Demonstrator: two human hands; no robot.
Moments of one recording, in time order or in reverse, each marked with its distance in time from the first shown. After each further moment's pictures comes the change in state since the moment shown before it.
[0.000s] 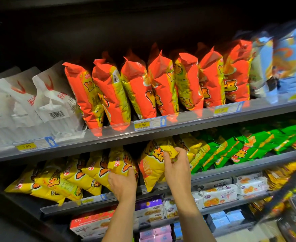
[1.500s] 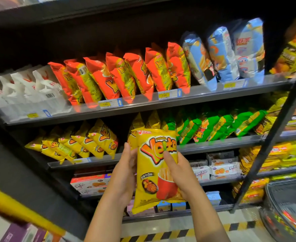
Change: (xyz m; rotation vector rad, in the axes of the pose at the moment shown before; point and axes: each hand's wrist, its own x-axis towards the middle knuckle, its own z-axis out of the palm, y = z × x) left_hand -0.335 0.067 -0.060 -0.501 -0.665 -0.095; right_hand -0.059 0.058 -0.262 0.566 -0.627 0.148
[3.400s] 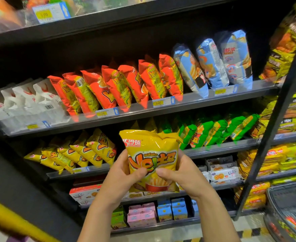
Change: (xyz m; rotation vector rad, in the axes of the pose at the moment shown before) left_hand -0.015 0.011 -0.011 0.358 -0.225 0.377; right_hand -0.019 -0.038 -0.027 -0.092 -0.214 -0.162
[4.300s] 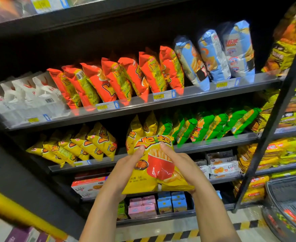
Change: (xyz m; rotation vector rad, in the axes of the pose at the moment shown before) left_hand 0.013 0.007 0.016 0.101 0.016 -0.351; right_hand 0.006 -0.009 0.007 -0.064 0.083 0.333
